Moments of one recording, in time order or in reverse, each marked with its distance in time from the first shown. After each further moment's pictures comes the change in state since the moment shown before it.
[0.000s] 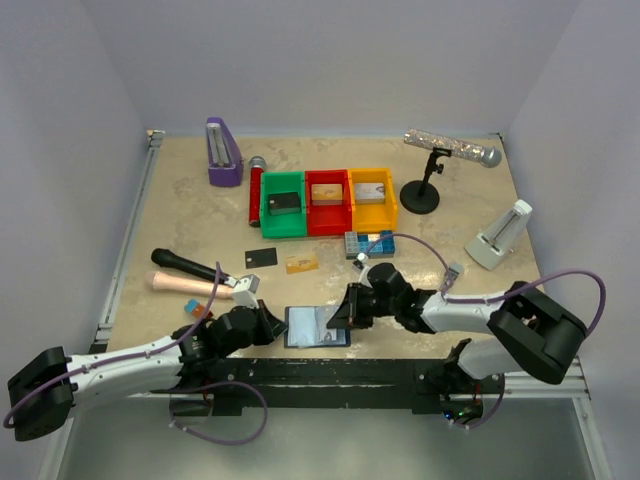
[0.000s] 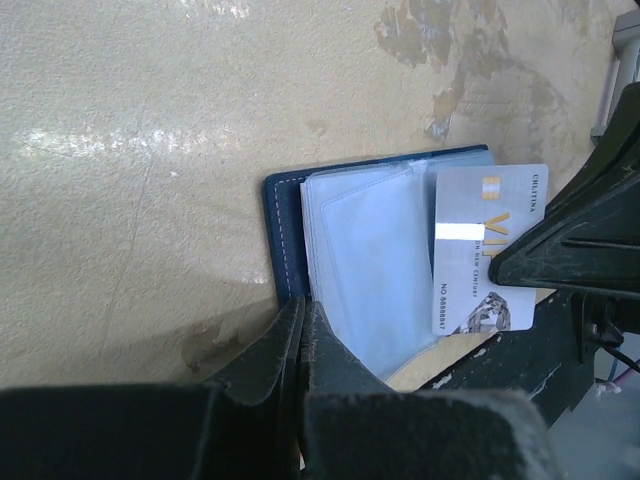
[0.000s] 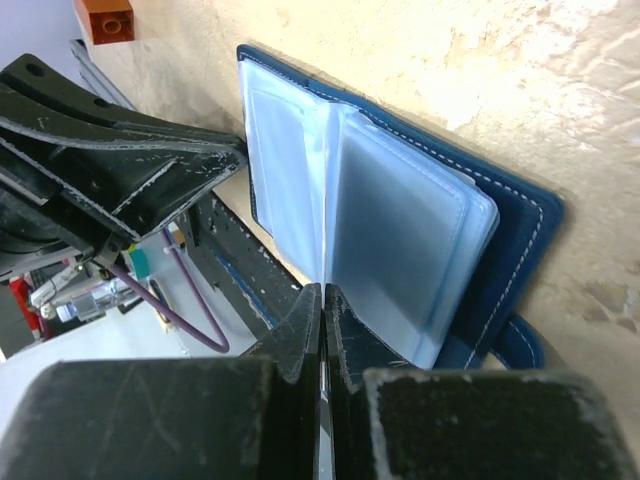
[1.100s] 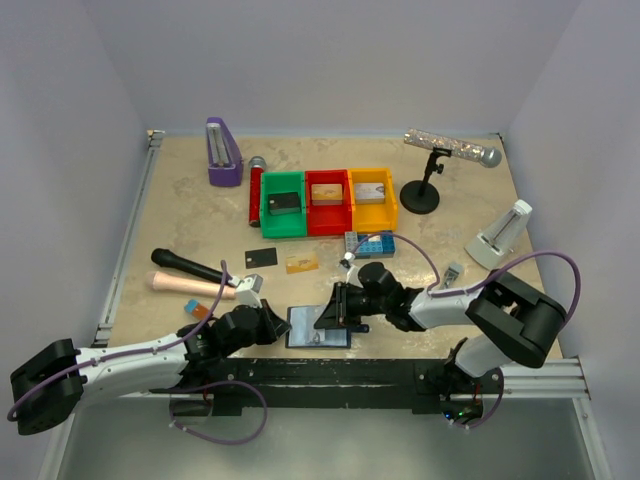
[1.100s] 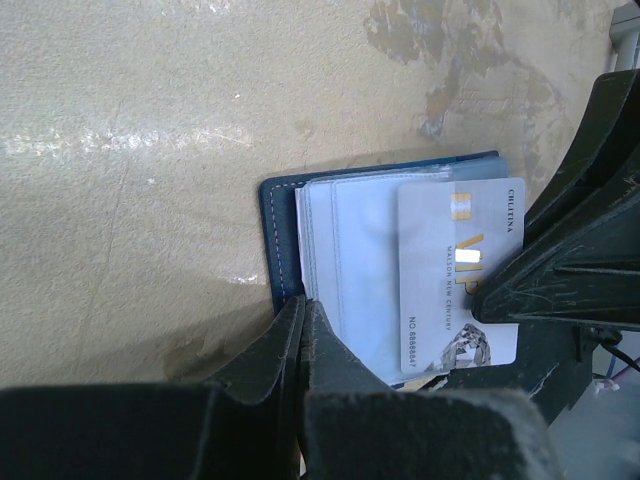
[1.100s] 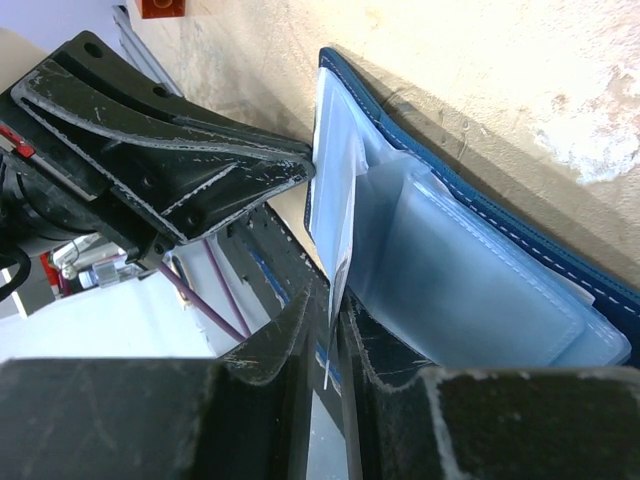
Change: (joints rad) left arm 0.000 0.087 0.000 0.093 0.014 0.006; right arm 0.040 0.109 0.041 0.150 -0.056 0.022
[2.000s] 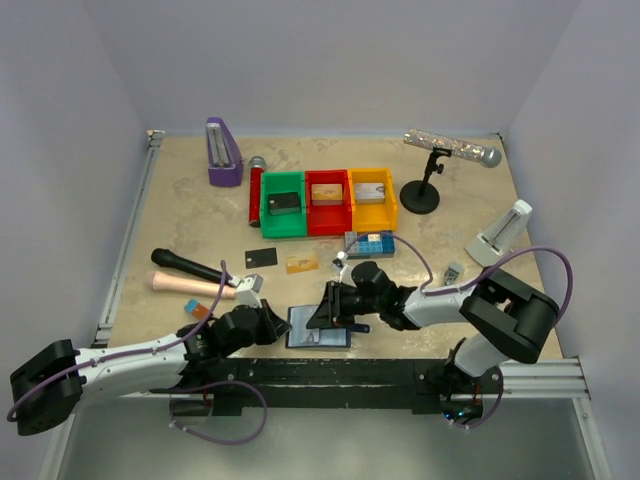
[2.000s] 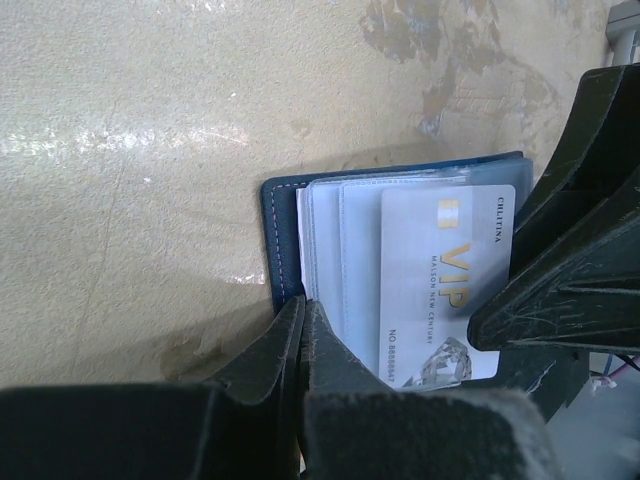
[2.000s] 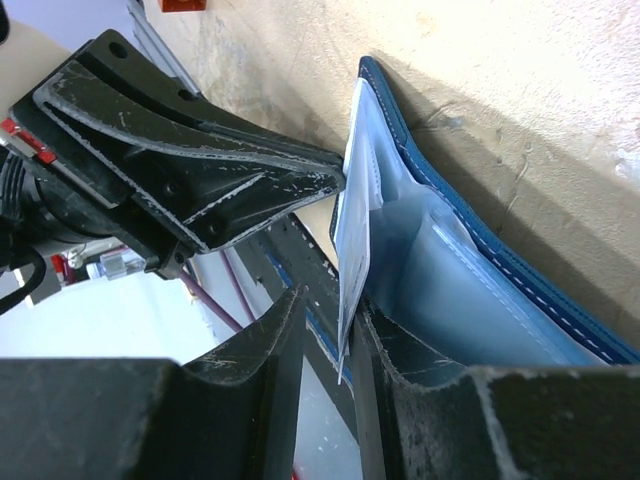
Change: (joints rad) left arm 0.000 -0.007 0.000 -0.003 0.005 0.000; right arm 0.035 0.044 0.044 0.023 0.000 0.019
